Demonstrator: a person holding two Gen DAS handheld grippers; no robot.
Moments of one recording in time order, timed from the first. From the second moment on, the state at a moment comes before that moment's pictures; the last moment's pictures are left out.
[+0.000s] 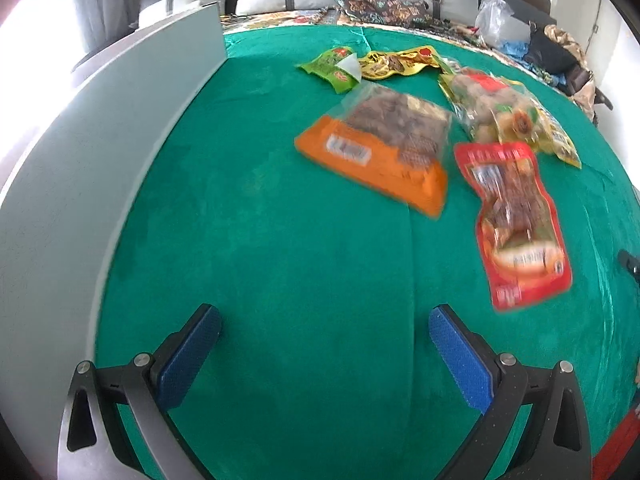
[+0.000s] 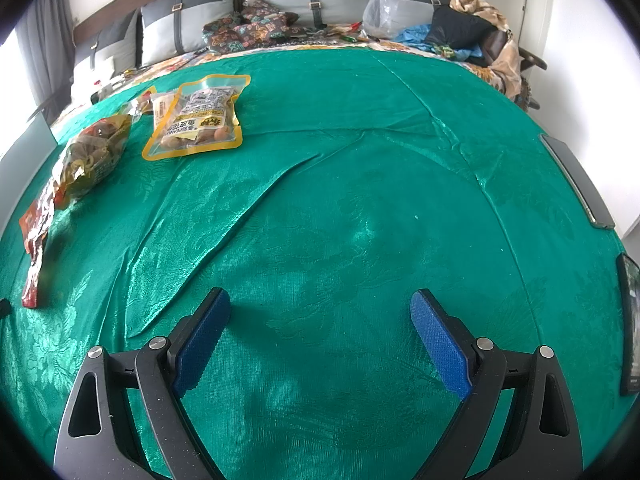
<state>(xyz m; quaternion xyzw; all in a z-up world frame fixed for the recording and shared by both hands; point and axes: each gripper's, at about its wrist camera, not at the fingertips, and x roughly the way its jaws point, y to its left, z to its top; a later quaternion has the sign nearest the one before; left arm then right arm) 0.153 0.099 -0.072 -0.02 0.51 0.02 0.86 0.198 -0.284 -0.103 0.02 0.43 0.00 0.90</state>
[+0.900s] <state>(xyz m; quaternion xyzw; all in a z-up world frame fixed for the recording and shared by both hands) 0.268 0.078 -0.066 0.03 0.55 -0.04 0.84 0.198 -0.284 -0.103 0.02 0.43 0.00 0.90</state>
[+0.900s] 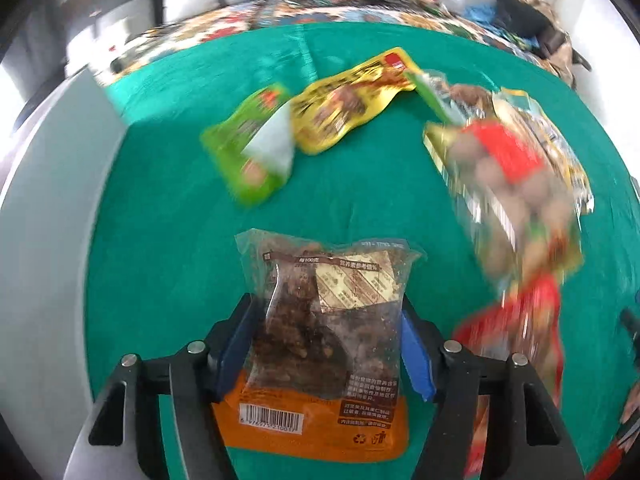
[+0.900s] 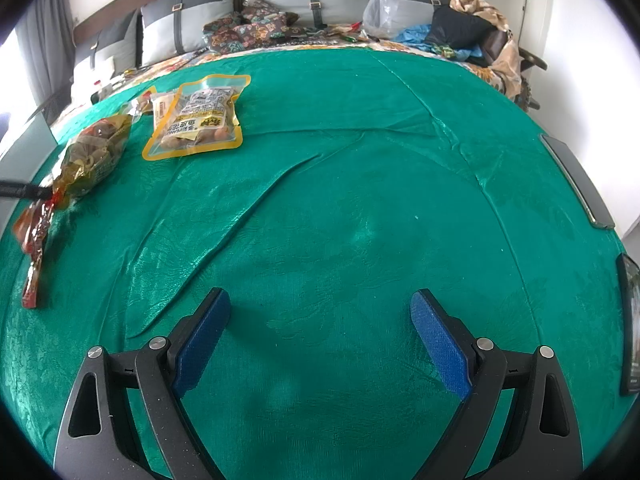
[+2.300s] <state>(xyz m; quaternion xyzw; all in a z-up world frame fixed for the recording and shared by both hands) 0.159 0.125 -0.084 -0.02 0.46 0.03 0.89 0.223 -0.014 -0.059 -0.08 0.51 0.16 0.84</state>
